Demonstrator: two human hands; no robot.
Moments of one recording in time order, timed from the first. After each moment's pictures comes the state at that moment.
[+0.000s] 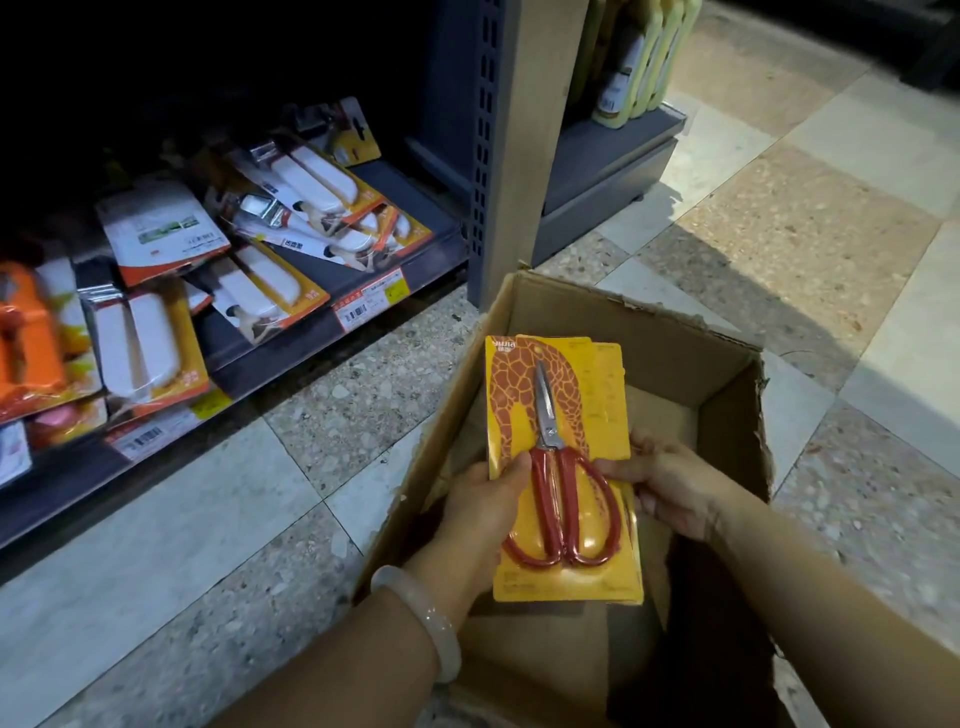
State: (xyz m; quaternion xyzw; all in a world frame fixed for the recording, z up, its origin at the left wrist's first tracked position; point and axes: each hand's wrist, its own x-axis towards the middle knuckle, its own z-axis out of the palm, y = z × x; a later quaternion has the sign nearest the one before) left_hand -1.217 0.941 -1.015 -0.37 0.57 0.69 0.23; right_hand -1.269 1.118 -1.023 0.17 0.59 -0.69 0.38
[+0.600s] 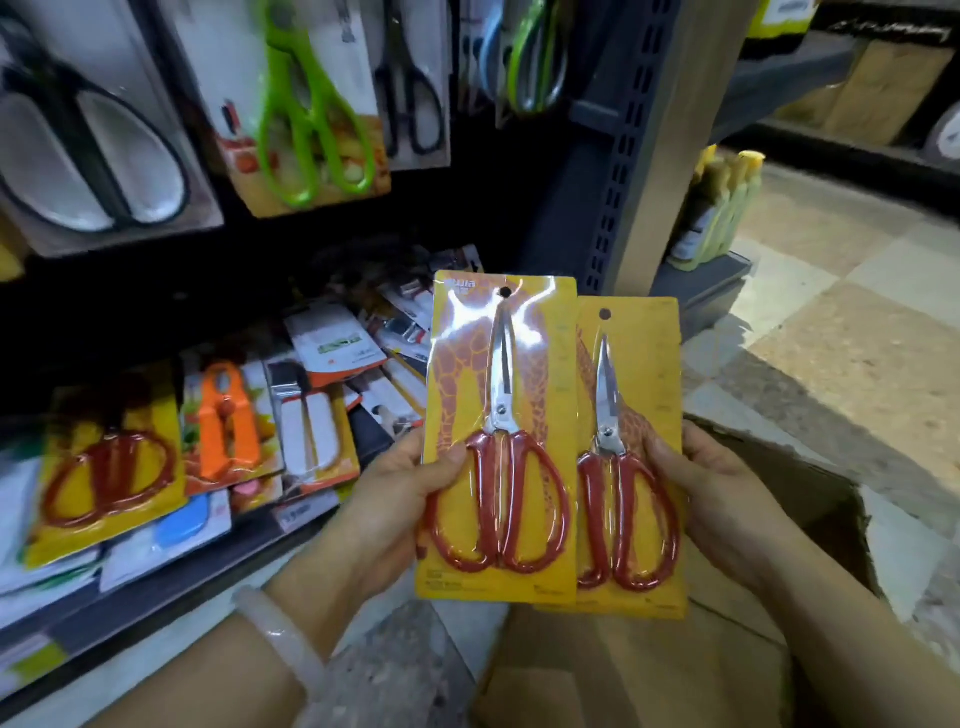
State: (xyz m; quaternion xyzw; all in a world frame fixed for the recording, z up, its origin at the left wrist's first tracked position) left_hand -1.214 0.782 -0.919 -0.18 0.55 0.81 0.08; right_hand -1.270 1.015 -0.913 0.00 0.66 -0.72 0.20
